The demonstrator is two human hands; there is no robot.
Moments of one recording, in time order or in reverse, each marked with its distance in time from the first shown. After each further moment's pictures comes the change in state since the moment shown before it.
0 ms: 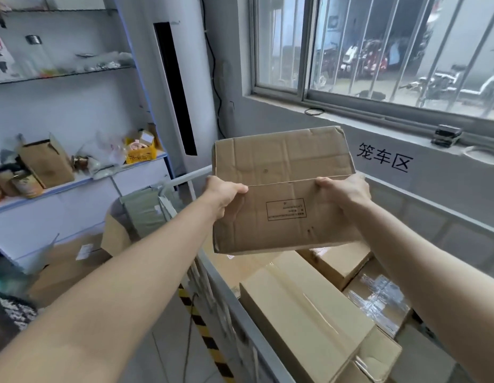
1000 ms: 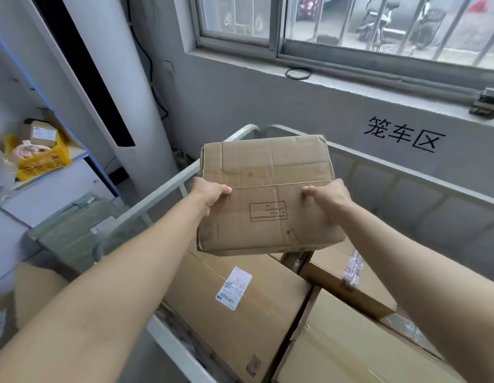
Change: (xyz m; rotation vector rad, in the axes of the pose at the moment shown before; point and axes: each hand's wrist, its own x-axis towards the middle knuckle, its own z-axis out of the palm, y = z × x) left_hand 0.393 -0.012 0.054 0.147 -0.255 -0.164; right_hand 0.232 -0.034 0.238 -0.067 0.022 0.298
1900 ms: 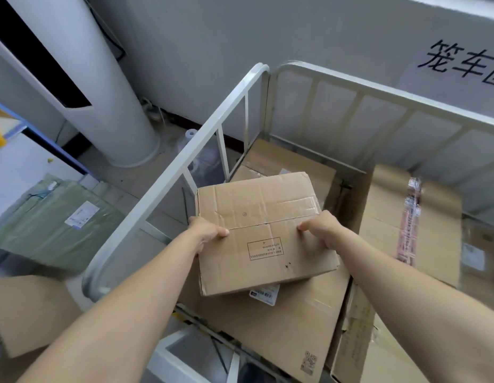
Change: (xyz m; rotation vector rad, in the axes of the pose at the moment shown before) left_hand 0.182 -0.135 -0.043 0.463 -0.188 -0.404; right_hand 0.049 0.052 0.194 -0.179 -0.219 0.422
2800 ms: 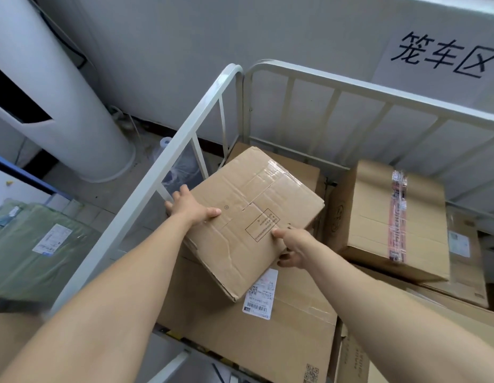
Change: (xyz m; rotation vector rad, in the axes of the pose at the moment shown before) left_hand 0.043 0.068 0.001 0.515 0.169 0.389; right_hand 0.005 -0.006 0.037 0.590 -0.197 0.248
